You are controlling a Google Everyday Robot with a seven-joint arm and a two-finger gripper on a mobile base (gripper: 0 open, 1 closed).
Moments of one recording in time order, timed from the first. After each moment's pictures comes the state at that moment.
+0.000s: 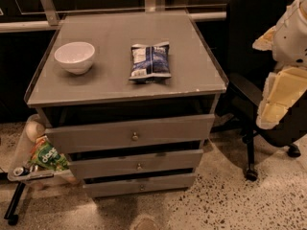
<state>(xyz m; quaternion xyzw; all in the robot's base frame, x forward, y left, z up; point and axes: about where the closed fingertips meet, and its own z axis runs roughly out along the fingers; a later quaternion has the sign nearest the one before) 0.438 -0.217 0.976 -0.60 0.78 -0.03 0.16</state>
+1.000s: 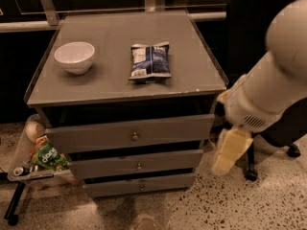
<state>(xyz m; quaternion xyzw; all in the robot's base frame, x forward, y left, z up) 0.417 -0.163 0.860 -0.59 0.79 0.03 0.15</state>
